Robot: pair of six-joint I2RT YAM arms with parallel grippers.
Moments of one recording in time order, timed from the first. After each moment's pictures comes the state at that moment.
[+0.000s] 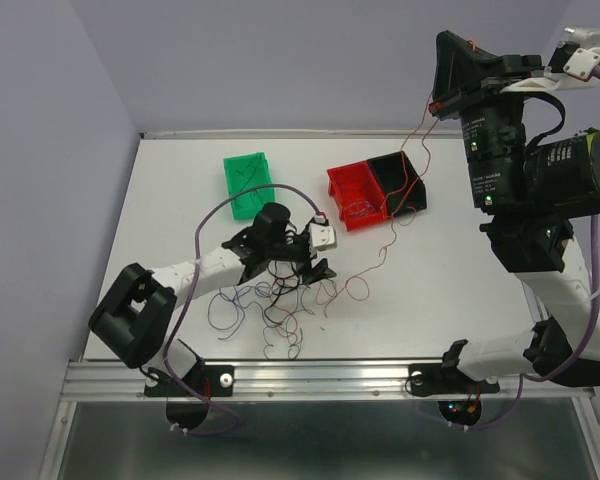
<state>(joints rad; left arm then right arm) -0.70 1.45 0.79 0.18 0.73 0.41 0.99 1.29 1.98 0.09 0.64 -0.23</state>
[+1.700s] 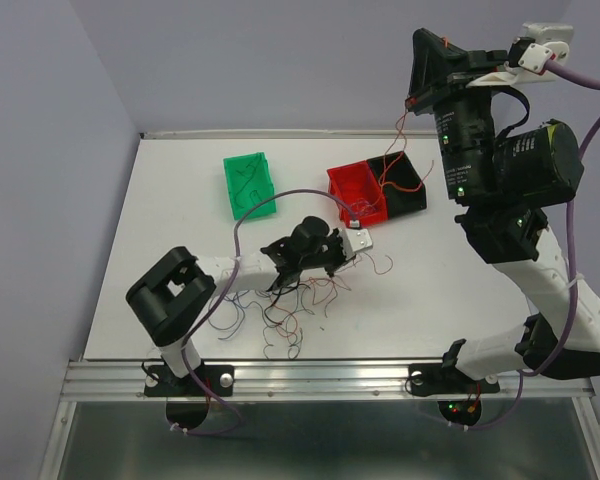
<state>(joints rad) -0.90 1.67 0.90 0.36 0.32 0.30 0.99 1.36 1.99 0.14 0.63 -0.26</state>
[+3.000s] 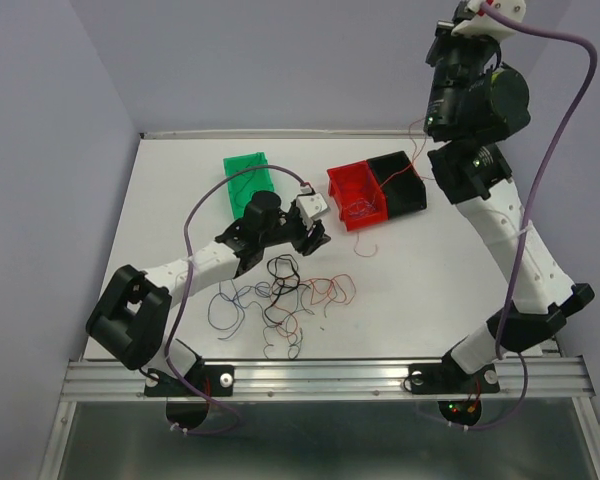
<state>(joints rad) -0.65 1.46 0.84 0.28 0.45 0.22 0.66 1.52 2.00 0.29 0.74 -0.50</state>
